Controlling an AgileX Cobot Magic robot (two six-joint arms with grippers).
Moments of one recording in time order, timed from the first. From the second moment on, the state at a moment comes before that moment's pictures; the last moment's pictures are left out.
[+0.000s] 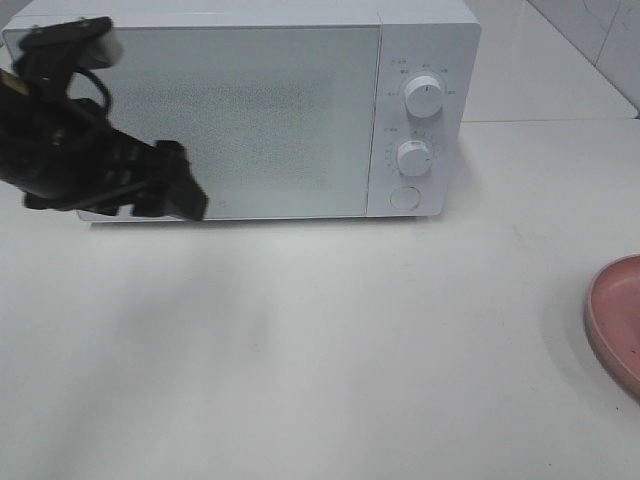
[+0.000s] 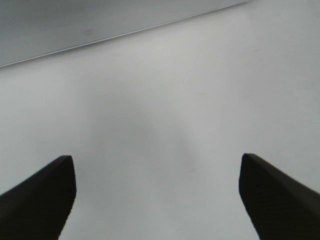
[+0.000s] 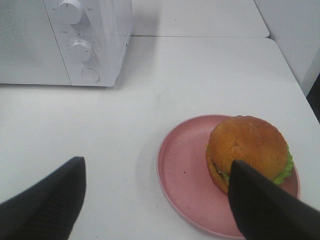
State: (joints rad) left arm -0.49 1.49 -0.91 -0.35 0.47 0.14; right arm 0.13 0.00 -0.50 -0.10 0.96 0.11
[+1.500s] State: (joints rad) left arm -0.15 0.37 -0.52 0.04 1.08 -0.10; right arm 0.13 0.00 -0.50 -0.10 0.96 0.11
